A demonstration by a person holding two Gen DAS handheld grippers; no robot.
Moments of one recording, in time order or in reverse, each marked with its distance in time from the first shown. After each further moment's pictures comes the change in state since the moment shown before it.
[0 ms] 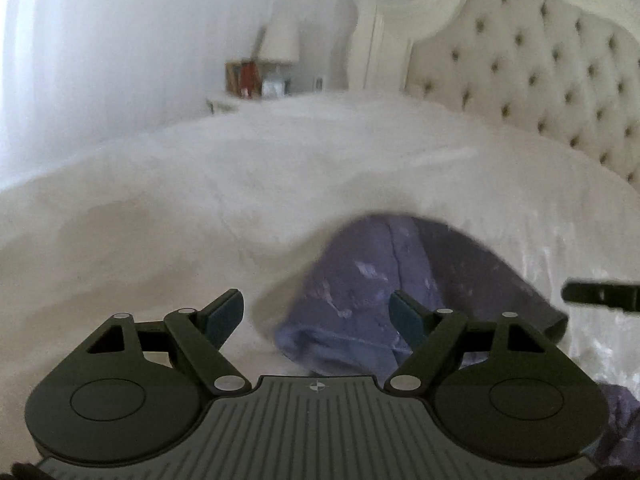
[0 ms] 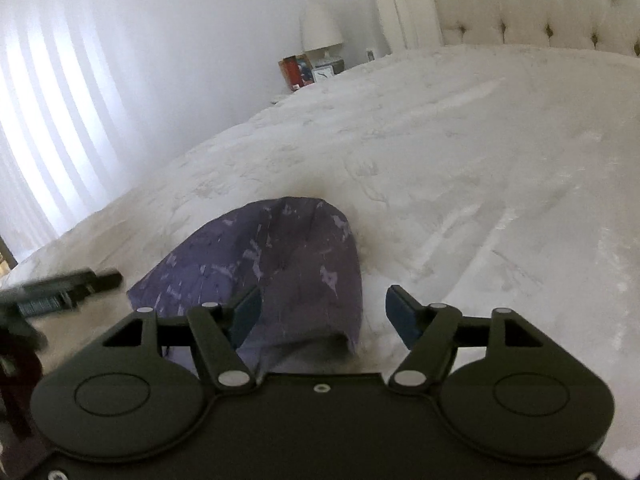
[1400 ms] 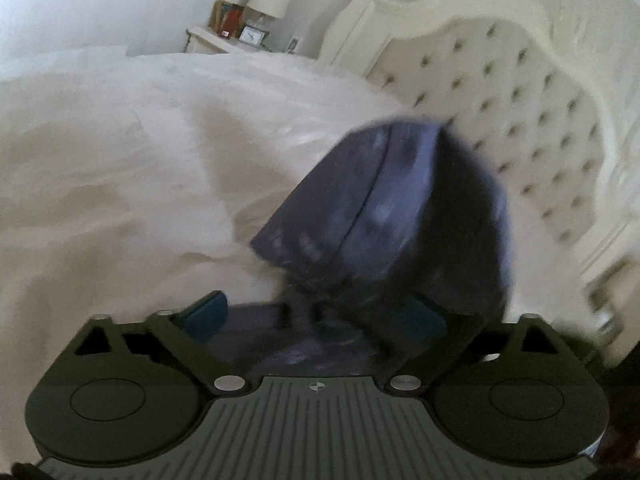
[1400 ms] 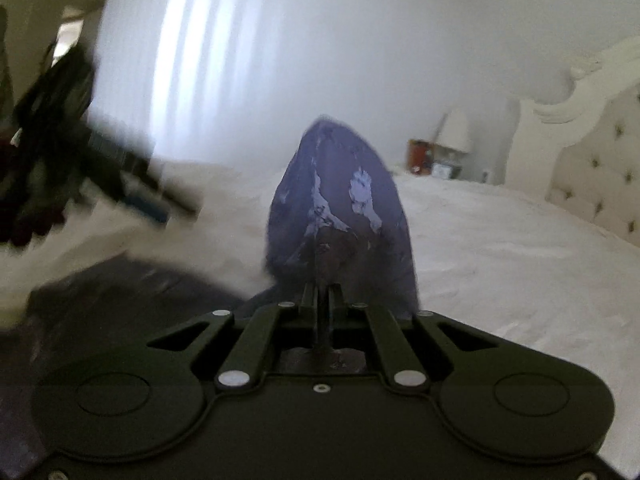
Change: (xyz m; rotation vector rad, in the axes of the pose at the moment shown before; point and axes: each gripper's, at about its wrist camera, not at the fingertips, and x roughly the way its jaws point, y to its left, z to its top) left arm -0.122 0.067 -0.016 -0.260 0.125 -0.318; right arm -0.113 0.119 -0.101 -0.579 -0.192 0.128
